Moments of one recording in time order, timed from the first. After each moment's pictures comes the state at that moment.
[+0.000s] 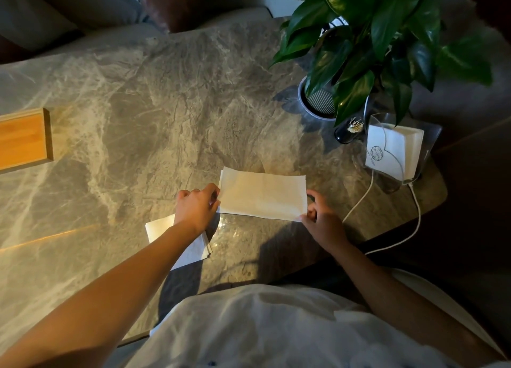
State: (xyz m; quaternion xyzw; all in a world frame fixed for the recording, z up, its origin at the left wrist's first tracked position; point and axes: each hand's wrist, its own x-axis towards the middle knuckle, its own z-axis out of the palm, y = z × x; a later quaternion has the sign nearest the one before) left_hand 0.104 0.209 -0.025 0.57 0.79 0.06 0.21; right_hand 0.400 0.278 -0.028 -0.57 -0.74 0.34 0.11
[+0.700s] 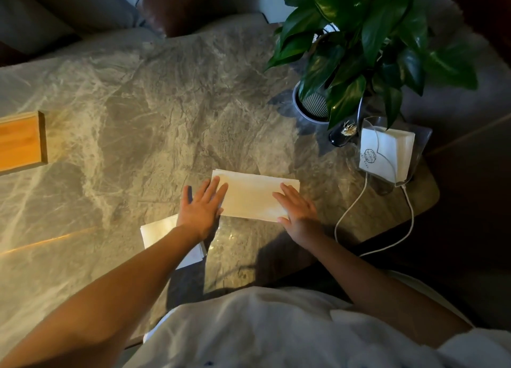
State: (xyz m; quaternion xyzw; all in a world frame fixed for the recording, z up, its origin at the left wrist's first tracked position) left_hand 0.116 0.209 -0.035 0.66 0.72 -0.12 0.17; right_hand 0.371 0.279 -0.037 -0.47 -0.85 0.24 0.01
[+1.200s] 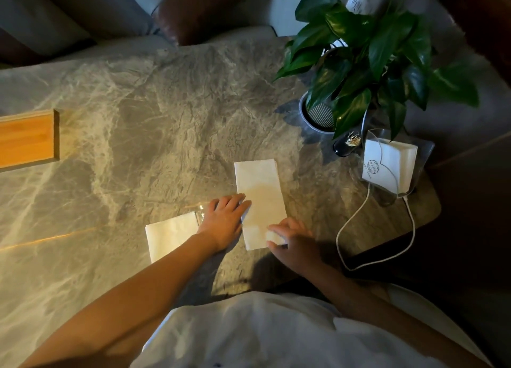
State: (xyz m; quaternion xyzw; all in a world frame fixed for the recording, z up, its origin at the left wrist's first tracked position) left_hand 0.151 0.208 -0.032 0.71 0.68 -0.02 0.18; right_hand 0.365 0.238 -0.021 -0.49 -0.82 0.29 0.00
